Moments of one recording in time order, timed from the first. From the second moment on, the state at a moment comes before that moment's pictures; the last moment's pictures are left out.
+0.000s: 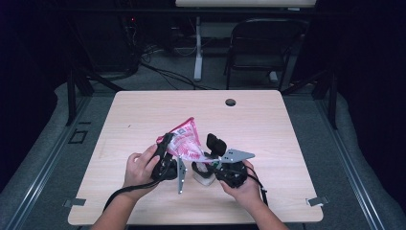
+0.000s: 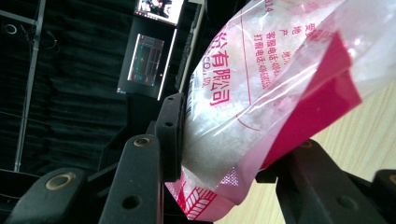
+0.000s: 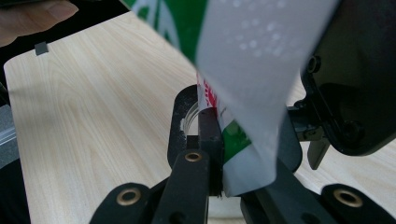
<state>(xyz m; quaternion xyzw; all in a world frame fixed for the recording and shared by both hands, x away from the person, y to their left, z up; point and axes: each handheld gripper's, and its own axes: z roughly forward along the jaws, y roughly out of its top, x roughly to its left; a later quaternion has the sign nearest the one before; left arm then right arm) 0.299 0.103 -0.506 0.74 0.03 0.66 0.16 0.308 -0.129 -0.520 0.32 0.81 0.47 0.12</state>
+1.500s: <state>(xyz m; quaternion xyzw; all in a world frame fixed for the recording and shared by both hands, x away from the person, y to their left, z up) 0.296 0.100 -0.500 0.73 0.03 0.66 0.16 0.305 -0.129 -0.519 0.32 0.81 0.48 0.13</state>
